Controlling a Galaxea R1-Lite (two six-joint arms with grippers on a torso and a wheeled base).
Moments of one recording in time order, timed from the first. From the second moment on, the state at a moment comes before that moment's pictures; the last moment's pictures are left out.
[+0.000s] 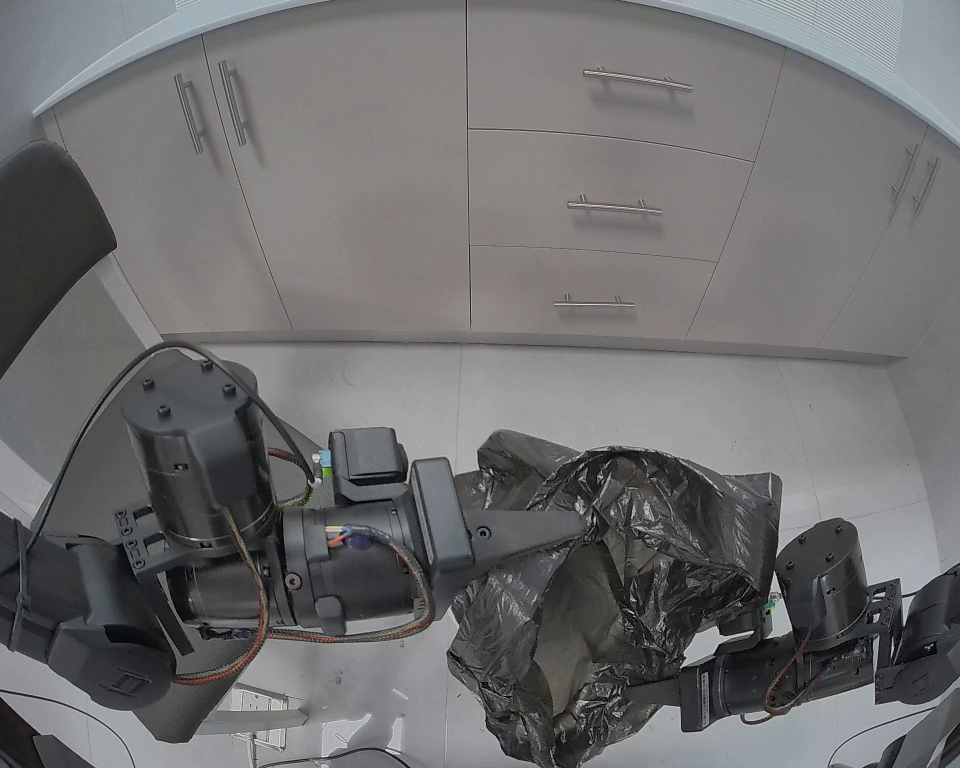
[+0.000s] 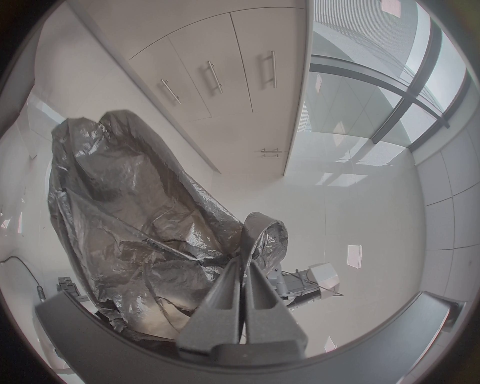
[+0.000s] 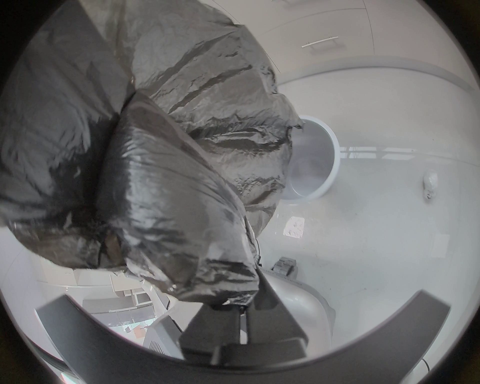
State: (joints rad) left arm -0.79 1.65 -0.65 -0.88 -0.51 -1.13; right arm 0.75 1.60 -0.35 -0.52 0.21 0.58
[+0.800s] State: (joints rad) left arm -0.81 1.80 -0.63 -0.99 -0.51 -1.13; right arm 0.75 1.68 -0.43 -0.53 0.22 0.60
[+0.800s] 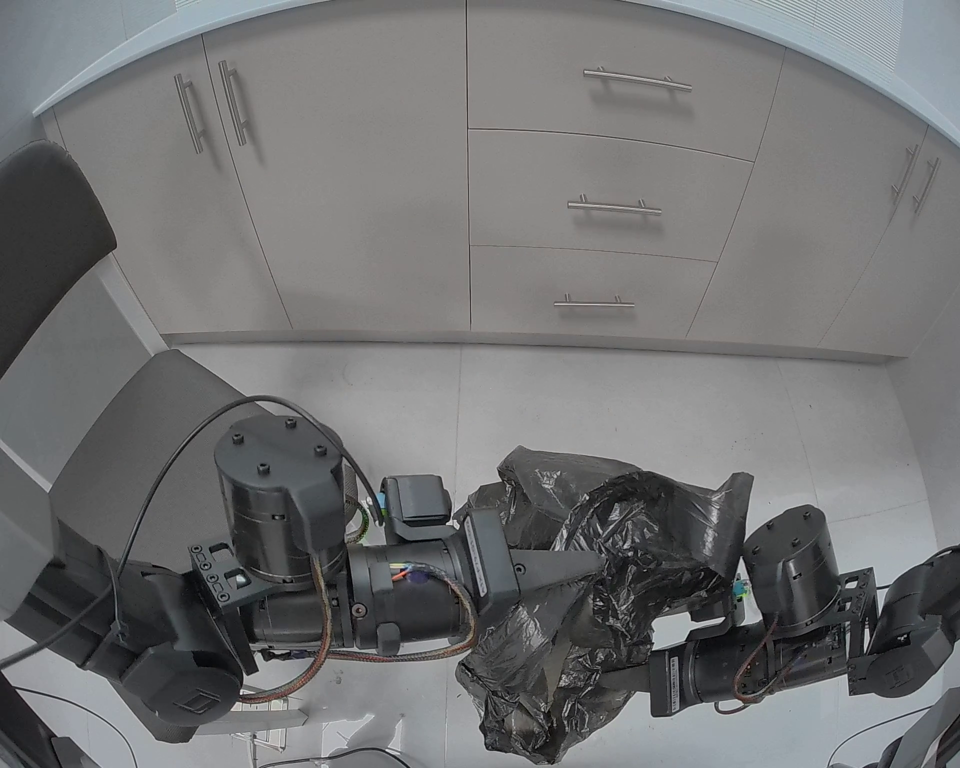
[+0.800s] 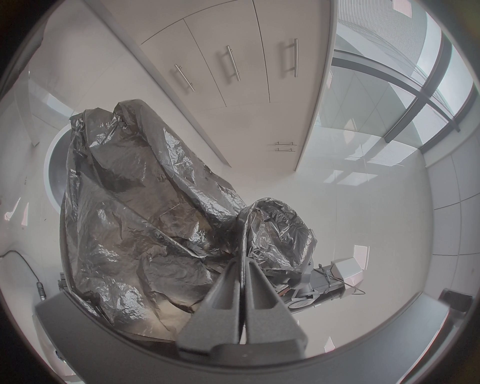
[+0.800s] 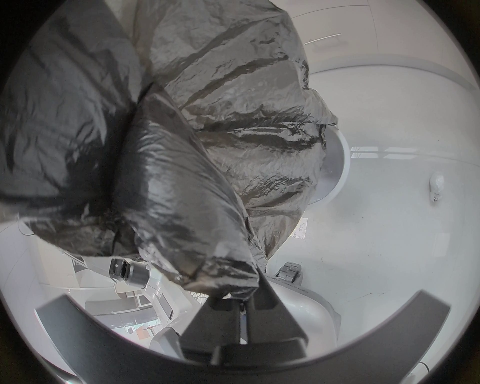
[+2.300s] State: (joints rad) left arm -0.78 1.68 -0.46 -0.99 -0.46 -1.13; right arm 0.90 1.74 -0.44 -0.52 0.28 0.69
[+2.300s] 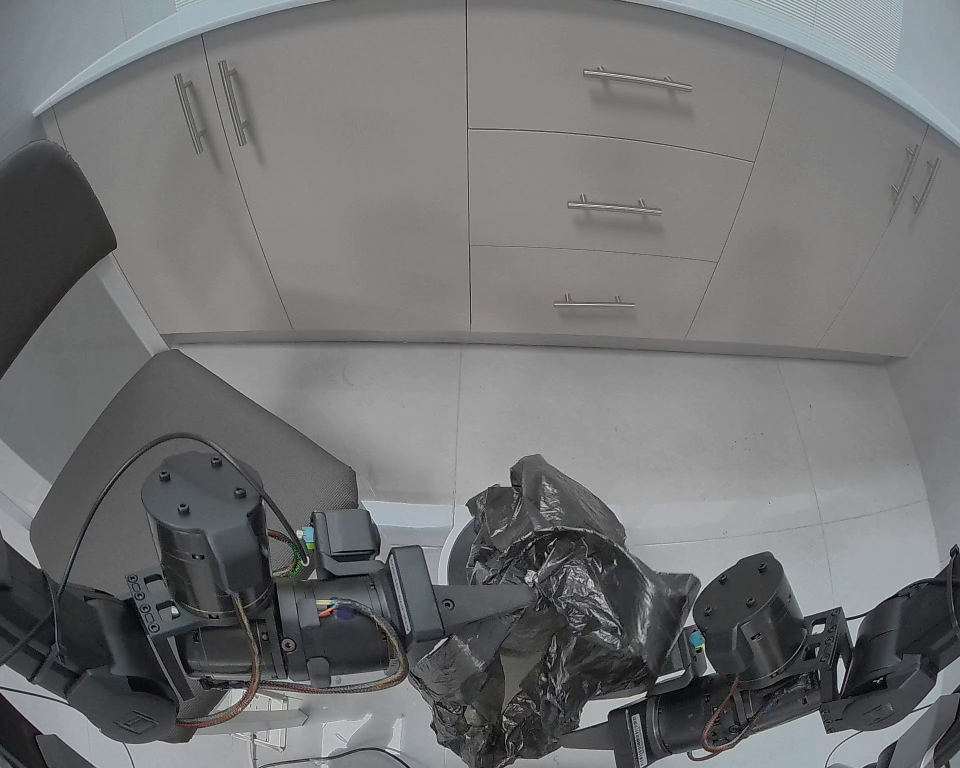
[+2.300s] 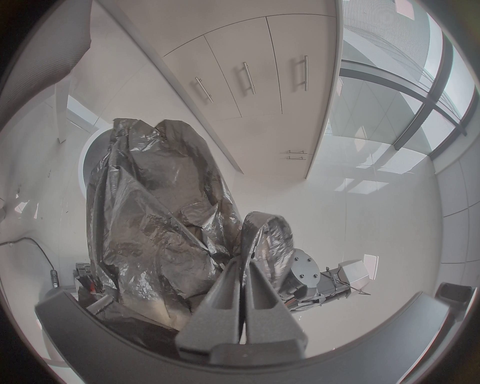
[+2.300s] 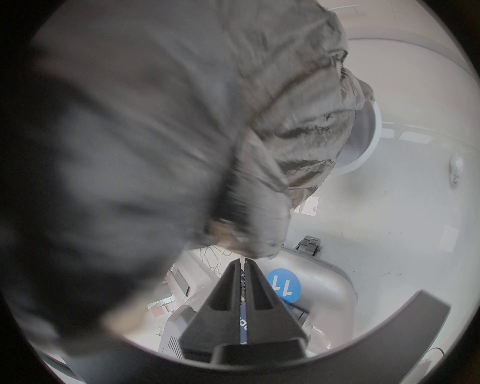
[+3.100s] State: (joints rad) left arm -0.75 1.68 -0.43 -0.99 -0.45 -1.13; right arm 0.93 1.71 -0.45 -0.52 0.10 0.66
